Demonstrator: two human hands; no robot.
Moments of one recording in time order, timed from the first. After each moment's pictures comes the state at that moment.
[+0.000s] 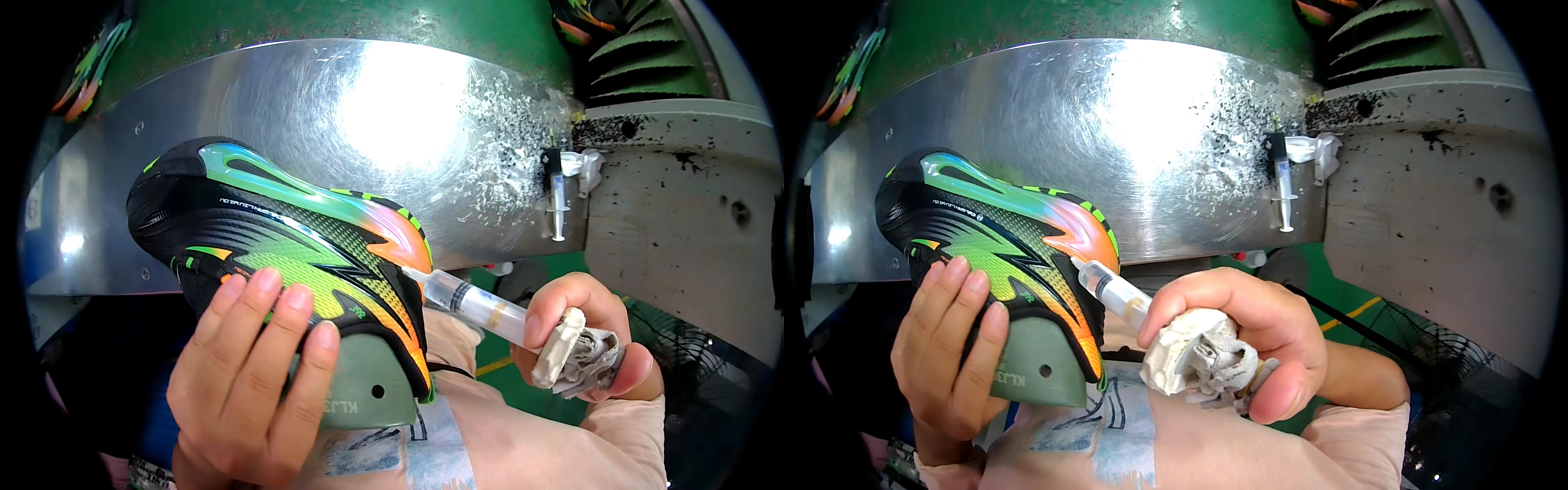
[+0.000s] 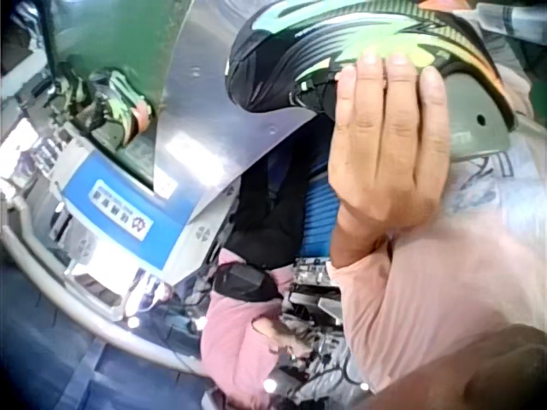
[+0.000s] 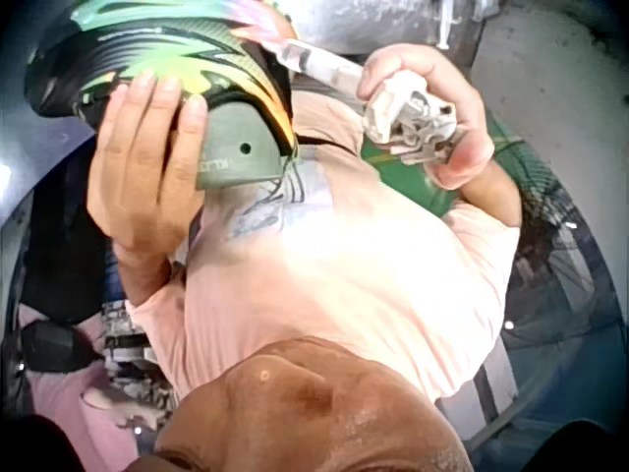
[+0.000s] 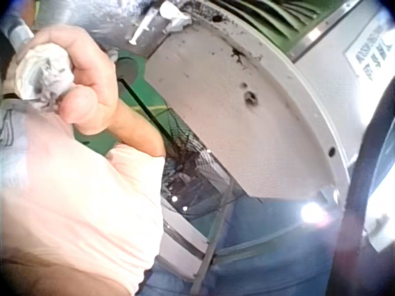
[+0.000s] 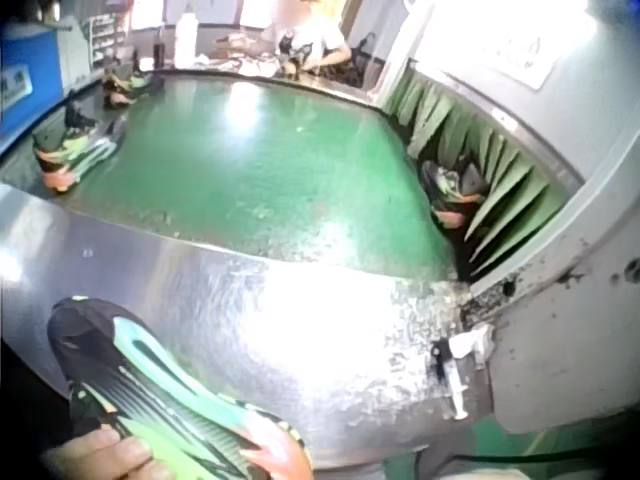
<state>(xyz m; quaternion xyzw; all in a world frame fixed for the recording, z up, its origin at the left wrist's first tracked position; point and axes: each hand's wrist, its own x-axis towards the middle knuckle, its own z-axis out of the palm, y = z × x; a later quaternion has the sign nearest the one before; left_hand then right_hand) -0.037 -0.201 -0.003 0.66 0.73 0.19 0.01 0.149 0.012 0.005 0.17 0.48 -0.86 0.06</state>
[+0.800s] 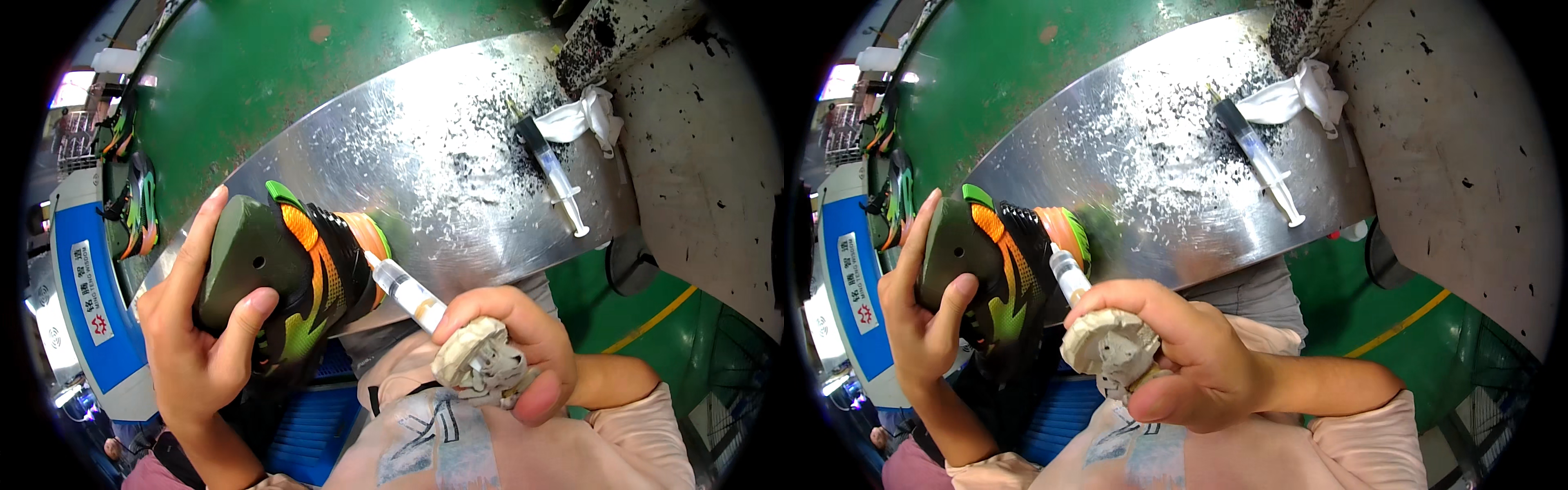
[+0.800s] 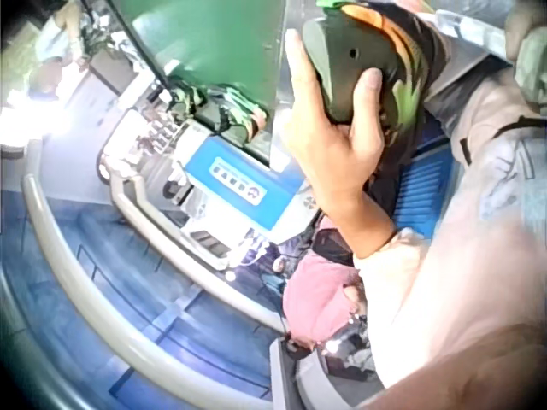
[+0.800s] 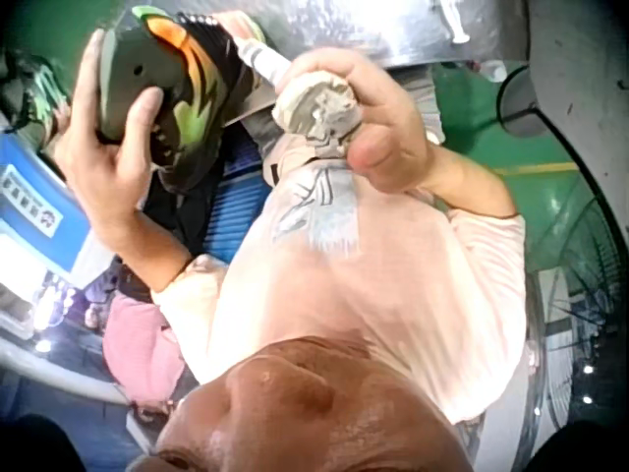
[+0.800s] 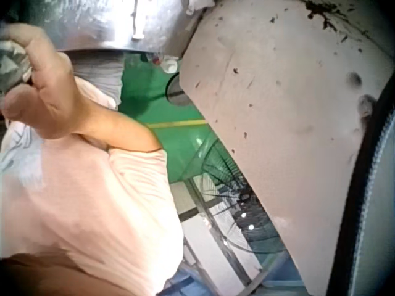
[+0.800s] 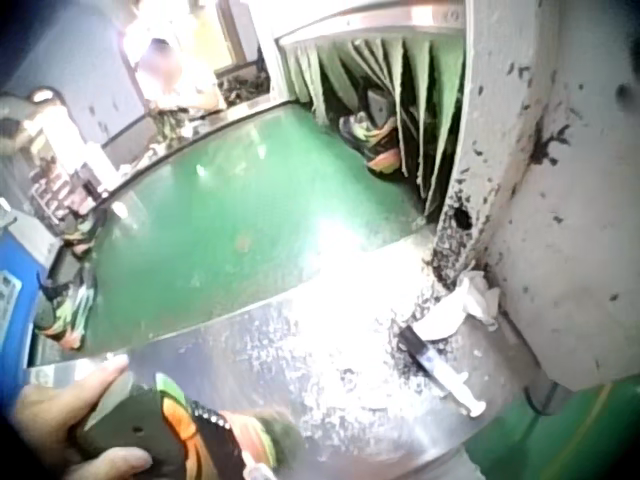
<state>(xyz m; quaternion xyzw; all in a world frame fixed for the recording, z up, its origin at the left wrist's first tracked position) -0.068 -0.081 0.027 0.54 0.81 0.16 0.17 0.169 0.012 -0.071 0.08 0.34 -0.92 -0.16</state>
